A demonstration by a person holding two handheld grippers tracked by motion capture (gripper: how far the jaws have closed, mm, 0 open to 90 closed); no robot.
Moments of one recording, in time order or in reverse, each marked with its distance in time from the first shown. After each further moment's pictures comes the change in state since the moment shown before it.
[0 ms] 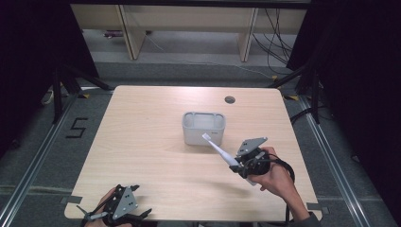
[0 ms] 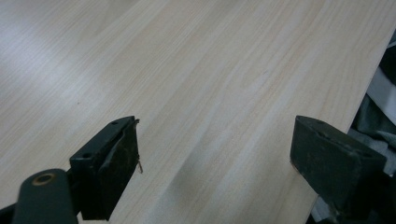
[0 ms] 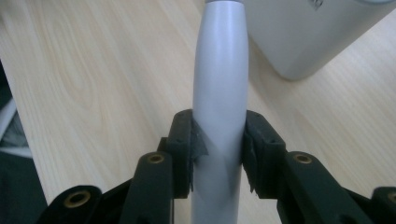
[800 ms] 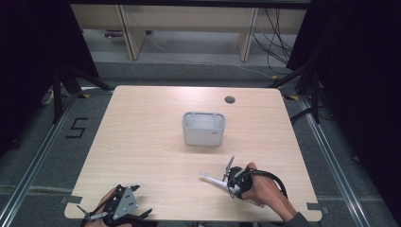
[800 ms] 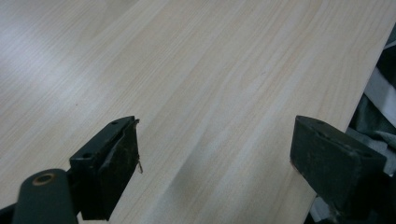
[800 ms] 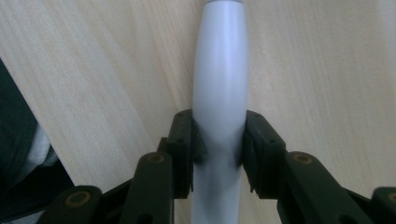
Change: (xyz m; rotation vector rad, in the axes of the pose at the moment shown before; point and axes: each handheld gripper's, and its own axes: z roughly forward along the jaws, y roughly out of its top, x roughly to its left) left arm 0.000 0.001 -0.001 0.011 0.006 0.015; right arm 0.030 -0.021 0.060 0.557 0.062 -0.145
